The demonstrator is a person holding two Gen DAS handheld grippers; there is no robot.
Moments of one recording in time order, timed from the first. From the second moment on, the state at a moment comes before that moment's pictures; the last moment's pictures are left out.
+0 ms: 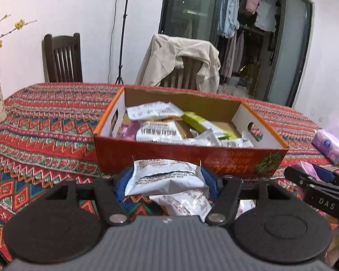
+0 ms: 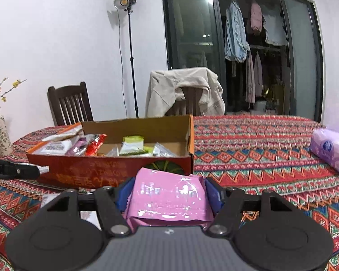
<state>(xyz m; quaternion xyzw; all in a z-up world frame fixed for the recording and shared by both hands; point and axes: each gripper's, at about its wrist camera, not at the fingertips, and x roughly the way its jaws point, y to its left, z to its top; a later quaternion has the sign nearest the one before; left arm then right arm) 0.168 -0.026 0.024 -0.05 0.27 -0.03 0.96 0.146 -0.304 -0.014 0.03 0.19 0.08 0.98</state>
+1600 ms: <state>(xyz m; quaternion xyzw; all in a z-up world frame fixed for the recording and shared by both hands) 0.277 -0.022 0.044 -0.03 0.16 0.00 0.99 0.266 -0.244 0.023 0.03 0.17 0.09 0.98</state>
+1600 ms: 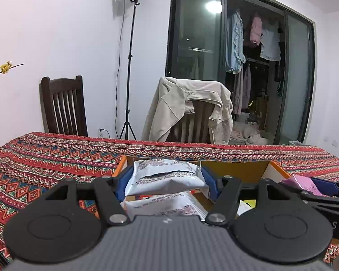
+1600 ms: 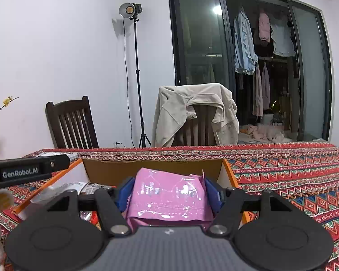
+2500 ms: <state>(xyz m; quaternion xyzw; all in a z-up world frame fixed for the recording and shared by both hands) 0.263 -0.016 0.046 -0.05 0.13 0.01 0.99 0.261 -0.253 0.019 0.06 0.18 0.09 0.98</state>
